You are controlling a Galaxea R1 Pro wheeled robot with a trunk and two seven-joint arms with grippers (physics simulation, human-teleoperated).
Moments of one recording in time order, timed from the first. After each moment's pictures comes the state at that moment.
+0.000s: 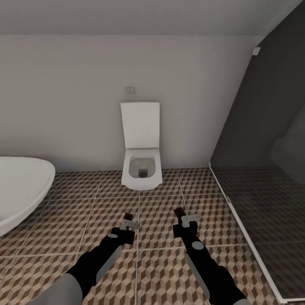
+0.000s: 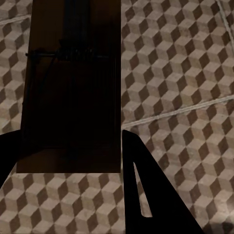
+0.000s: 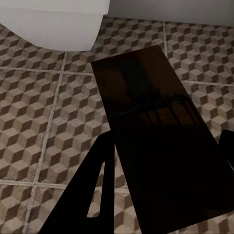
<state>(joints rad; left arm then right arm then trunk) -0.59 0.02 -0.60 -0.81 0.42 0.42 0.25 -0.42 0.05 0.32 -1.01 -0.09 0.20 -0.23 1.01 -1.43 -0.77</state>
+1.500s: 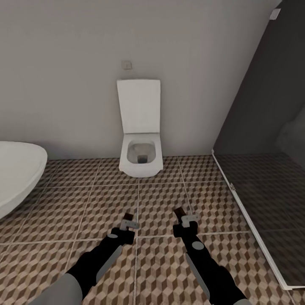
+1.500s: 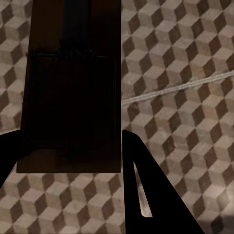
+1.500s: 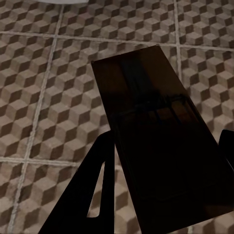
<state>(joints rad) -0.59 0.02 -0.60 -0.81 0.42 0.42 0.25 -0.42 0.05 0.32 -1.01 -0.09 0.20 -0.23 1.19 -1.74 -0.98</state>
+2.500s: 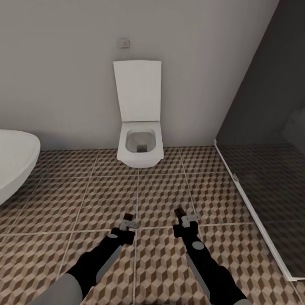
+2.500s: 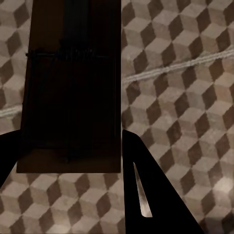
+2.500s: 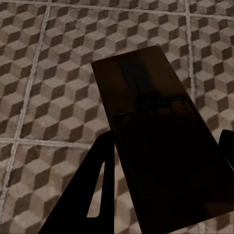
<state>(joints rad) -0.59 0.02 -0.60 -0.81 0.42 0.42 0.25 -0.42 0.05 0.32 -1.01 -0.09 0.20 -0.23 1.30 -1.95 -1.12</state>
